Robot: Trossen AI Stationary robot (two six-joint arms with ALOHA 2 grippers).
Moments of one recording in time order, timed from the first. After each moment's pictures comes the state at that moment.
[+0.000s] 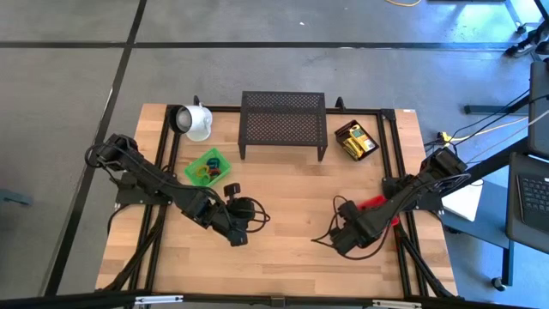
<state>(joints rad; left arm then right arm) -0.49 1.57 1.19 -0.70 -0.49 -0.56 0.67 1.68 1.00 -1.05 0.05 1.74</state>
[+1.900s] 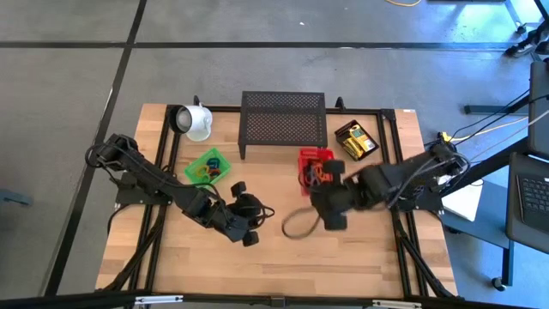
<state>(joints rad) -0.49 1.57 1.19 -0.47 -0.62 -0.56 0.43 1.65 1.75 -1.39 0.36 0.31</state>
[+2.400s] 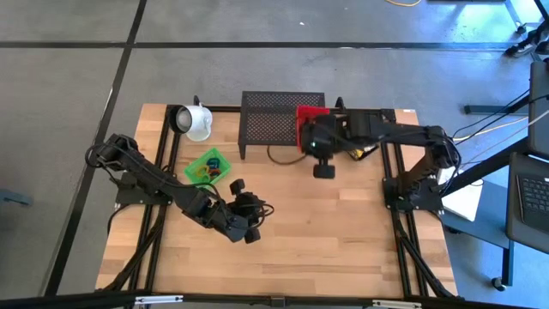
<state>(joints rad) -0.49 1.57 1.19 -0.47 -0.70 -0.56 -0.01 1.65 1.77 -1.35 0.29 -0.09</state>
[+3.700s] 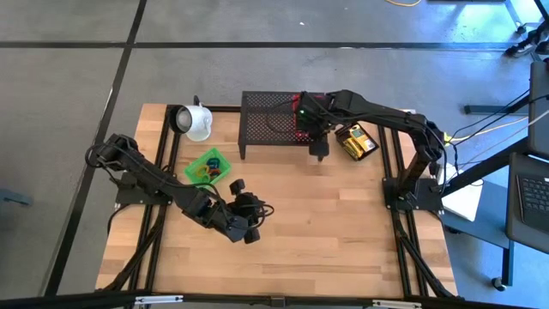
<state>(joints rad) -0.49 1.57 1.19 -0.47 -0.69 -0.56 -0.31 1.76 1.73 -1.25 0.16 -0.35</state>
